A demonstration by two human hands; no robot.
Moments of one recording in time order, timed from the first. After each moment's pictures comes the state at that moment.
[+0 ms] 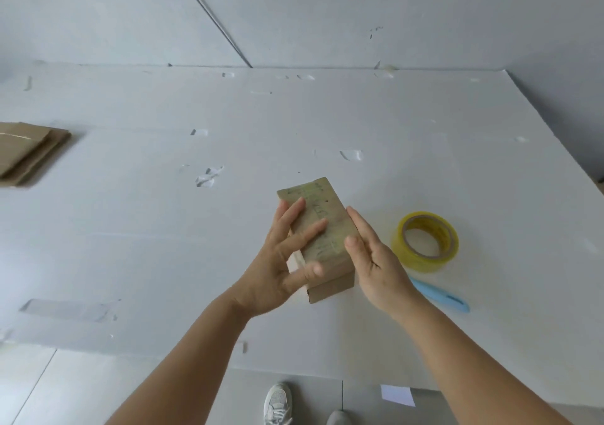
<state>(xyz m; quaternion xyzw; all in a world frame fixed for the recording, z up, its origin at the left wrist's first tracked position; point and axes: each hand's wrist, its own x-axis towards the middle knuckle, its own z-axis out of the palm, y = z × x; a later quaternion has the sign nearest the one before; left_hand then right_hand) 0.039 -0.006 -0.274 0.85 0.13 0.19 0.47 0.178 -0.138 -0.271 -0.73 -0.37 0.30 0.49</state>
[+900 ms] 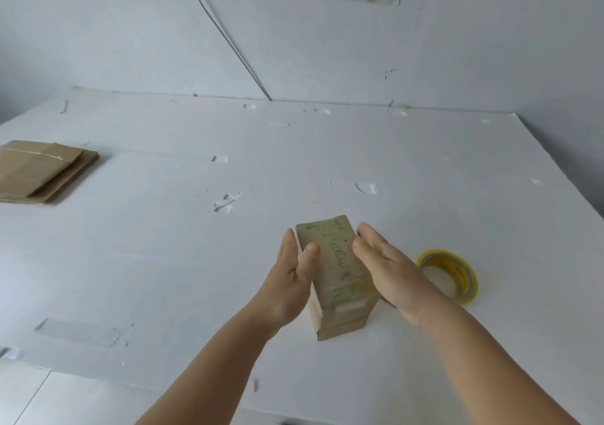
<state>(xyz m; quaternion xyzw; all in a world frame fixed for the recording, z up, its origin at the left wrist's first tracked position) 0.048 -0.007 -0.235 0.71 0.29 0.16 0.63 0.194 -0.106 -0.225 -0.73 -0.32 0.40 0.46</state>
